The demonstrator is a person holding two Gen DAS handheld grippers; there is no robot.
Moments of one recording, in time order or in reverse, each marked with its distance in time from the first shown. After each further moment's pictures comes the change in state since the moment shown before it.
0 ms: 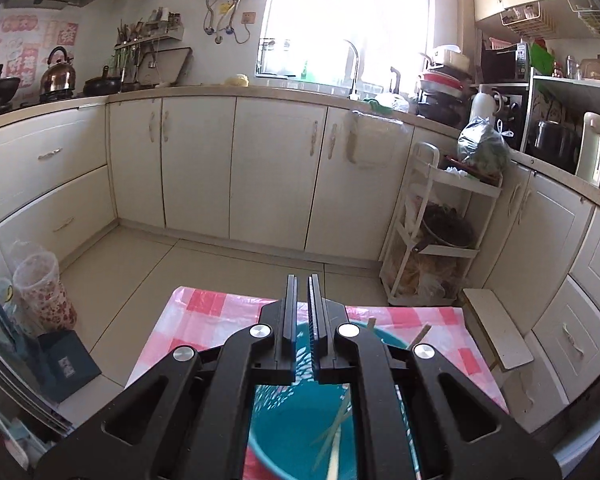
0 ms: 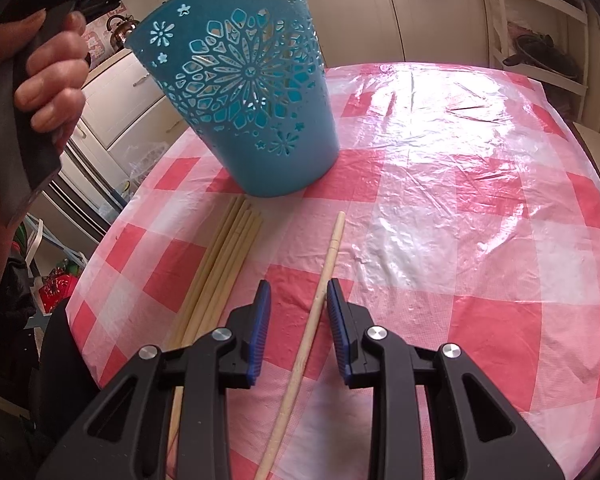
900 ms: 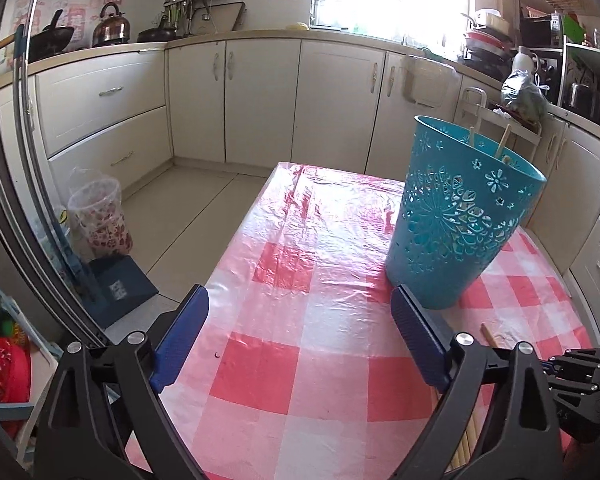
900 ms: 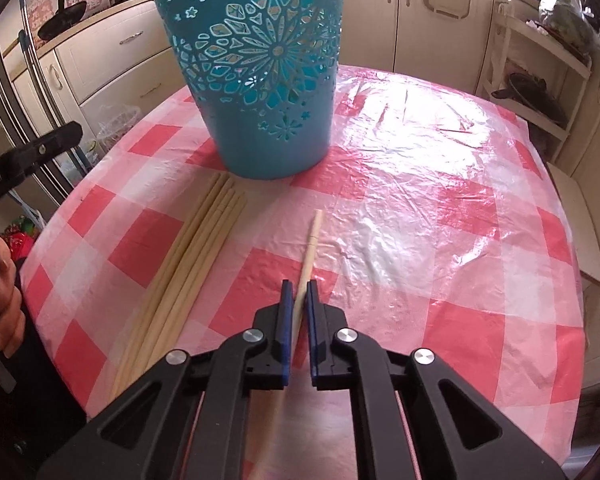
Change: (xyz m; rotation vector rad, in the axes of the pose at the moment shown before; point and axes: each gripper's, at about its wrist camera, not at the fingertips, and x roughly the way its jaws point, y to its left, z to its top) left arm -0.076 0.107 -0.149 -0.025 0.144 0.146; right arm 0.000 0.020 -0.001 -0.132 0.047 -0.182
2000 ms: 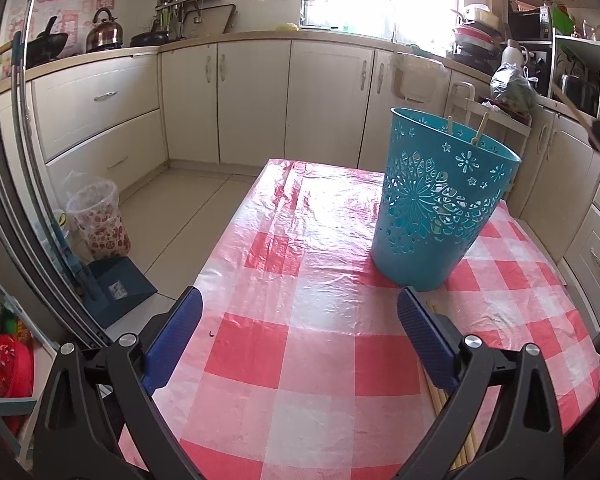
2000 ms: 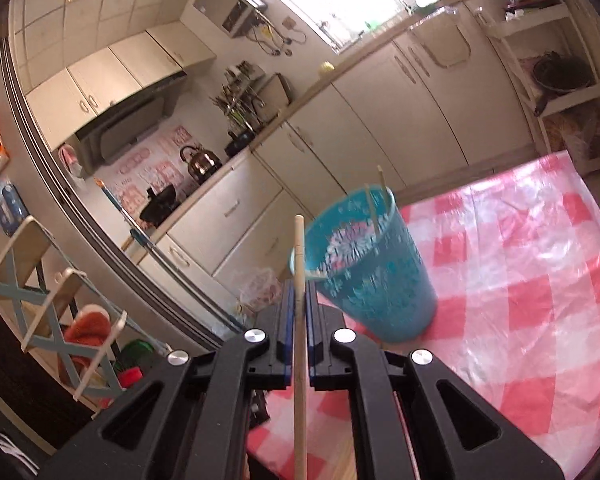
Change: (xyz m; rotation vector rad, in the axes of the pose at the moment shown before) left arm -0.018 -0.011 -0.006 0.015 0.004 -0.013; right arm -0.119 -0.035 0.066 0.342 -0.465 0.539
